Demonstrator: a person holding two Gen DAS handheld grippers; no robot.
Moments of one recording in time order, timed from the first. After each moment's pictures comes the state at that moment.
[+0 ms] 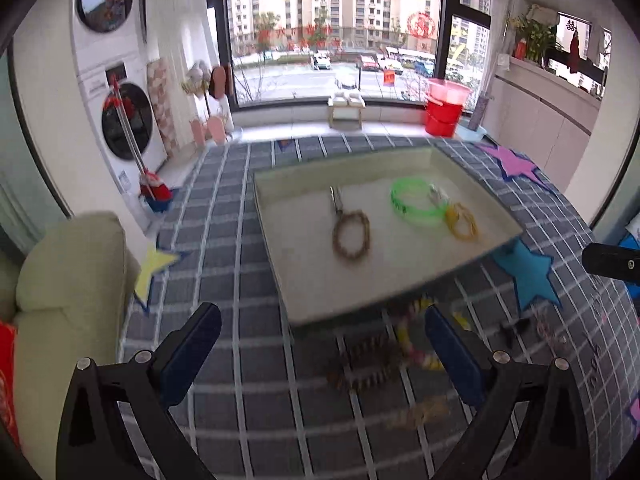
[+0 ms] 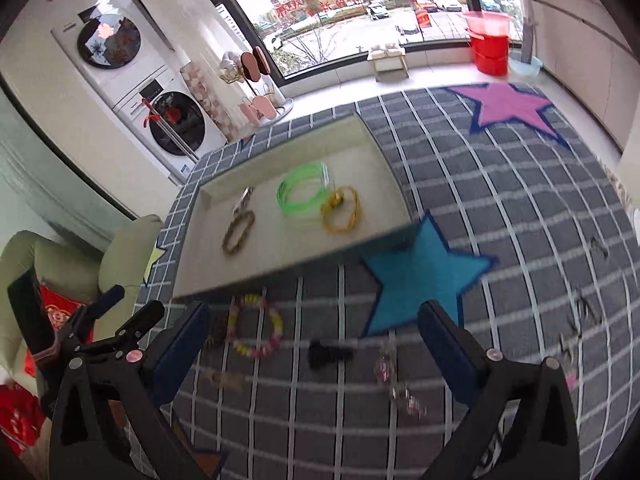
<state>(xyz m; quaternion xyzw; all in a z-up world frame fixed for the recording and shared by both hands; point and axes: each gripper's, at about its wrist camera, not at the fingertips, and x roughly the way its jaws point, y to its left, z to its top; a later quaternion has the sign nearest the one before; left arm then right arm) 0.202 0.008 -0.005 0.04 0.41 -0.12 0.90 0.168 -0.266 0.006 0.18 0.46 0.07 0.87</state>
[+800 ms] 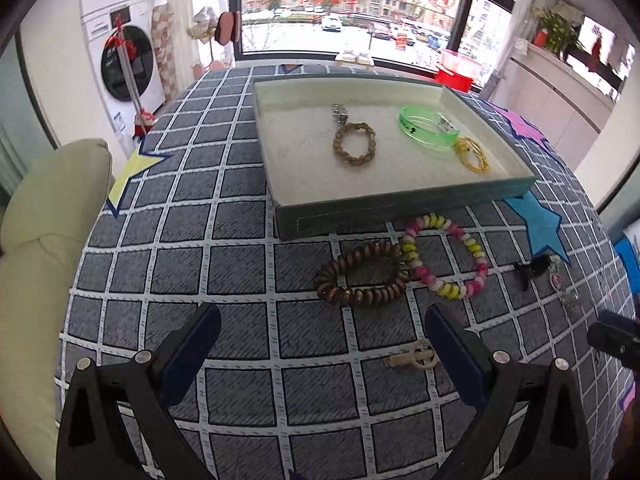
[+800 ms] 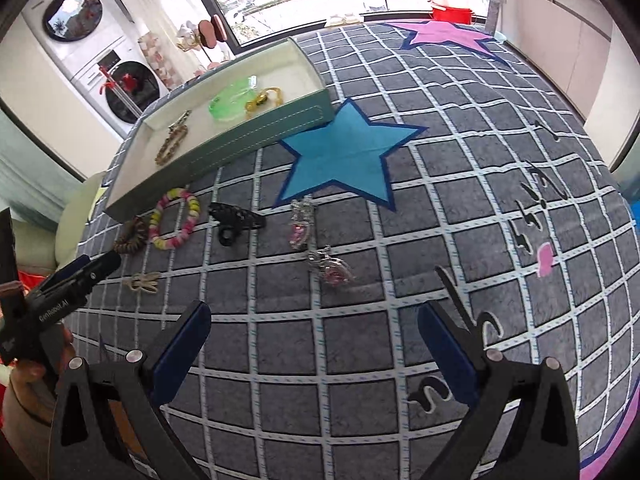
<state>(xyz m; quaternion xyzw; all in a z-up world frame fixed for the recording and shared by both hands) 0.185 0.013 -0.060 0.00 0.48 -0.10 0.87 0.100 -0.279 -0.056 0.14 0.51 0.00 0.85</state>
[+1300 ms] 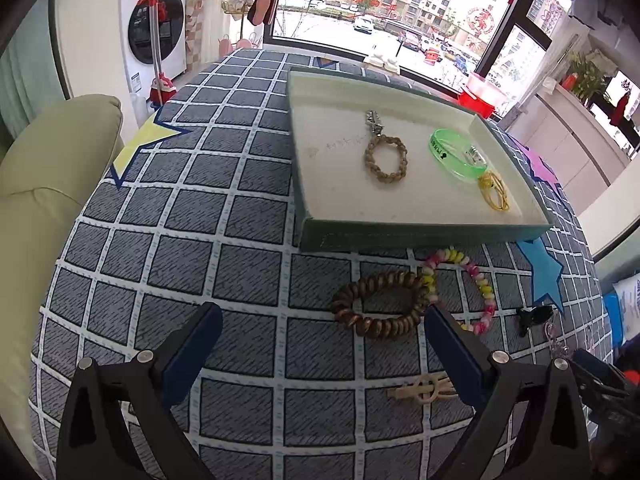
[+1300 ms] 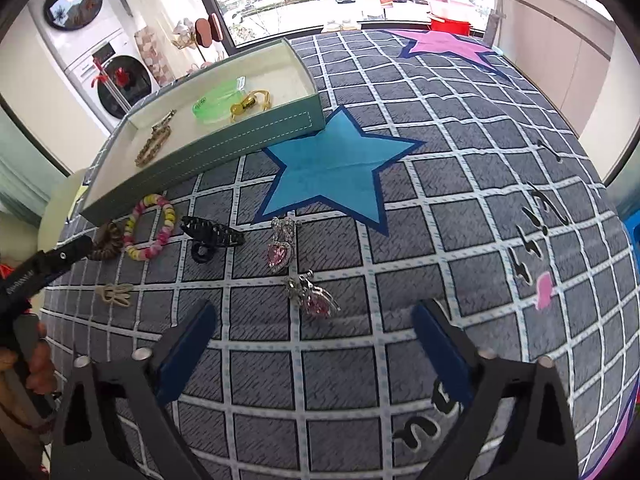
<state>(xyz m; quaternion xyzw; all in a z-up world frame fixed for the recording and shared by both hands) 0.204 0.029 -0.066 -0.08 0.49 -0.08 0.87 0.119 -0.276 -0.067 0.11 0.51 -0.01 0.86</state>
